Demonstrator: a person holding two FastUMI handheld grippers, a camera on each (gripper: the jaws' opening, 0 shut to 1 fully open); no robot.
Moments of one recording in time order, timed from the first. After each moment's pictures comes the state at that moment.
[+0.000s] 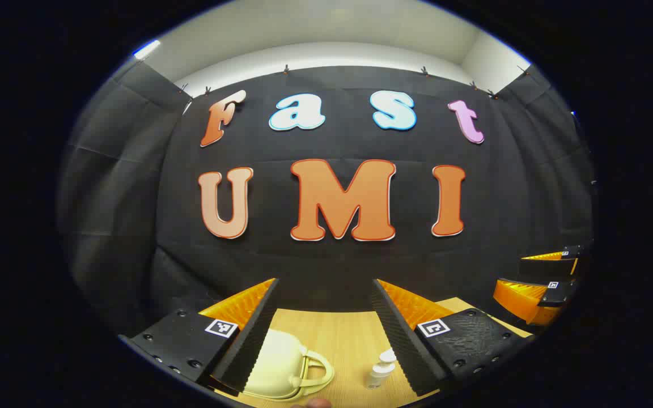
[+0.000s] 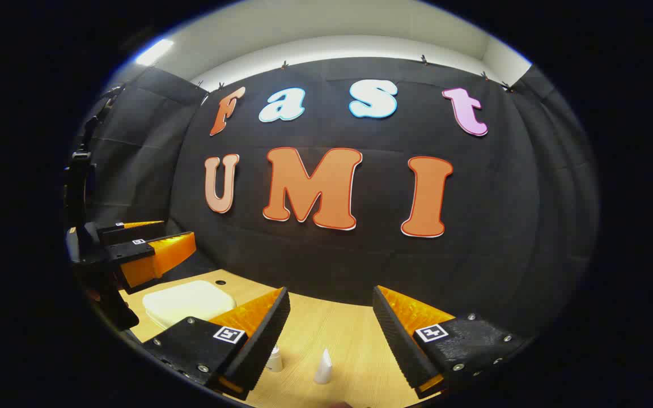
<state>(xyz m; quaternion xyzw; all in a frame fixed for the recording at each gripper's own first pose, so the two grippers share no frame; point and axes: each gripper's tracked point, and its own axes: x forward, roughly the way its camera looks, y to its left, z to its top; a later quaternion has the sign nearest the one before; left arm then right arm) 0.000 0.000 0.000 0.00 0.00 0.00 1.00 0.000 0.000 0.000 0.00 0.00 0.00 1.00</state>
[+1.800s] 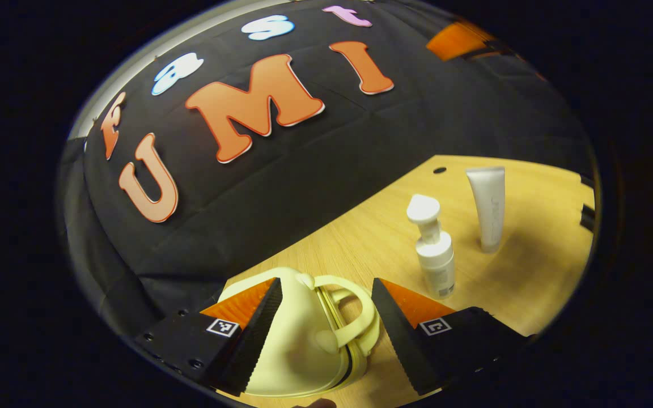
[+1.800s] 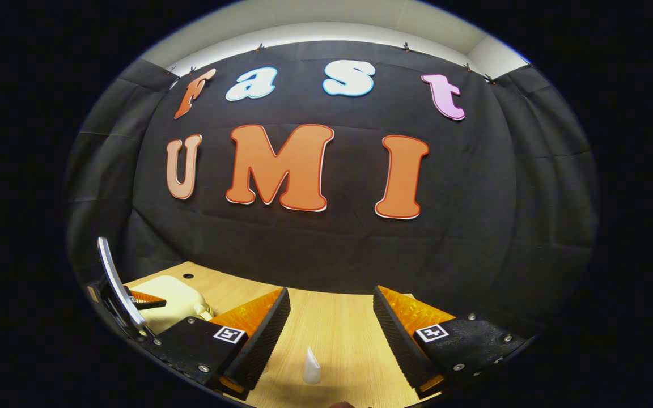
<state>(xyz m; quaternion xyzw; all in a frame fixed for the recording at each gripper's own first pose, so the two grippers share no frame) 0.036 0.001 -0.247 0.30 0.19 -0.13 0.93 0.028 -0.036 -0.032 0.01 0.05 -0.12 0.99</state>
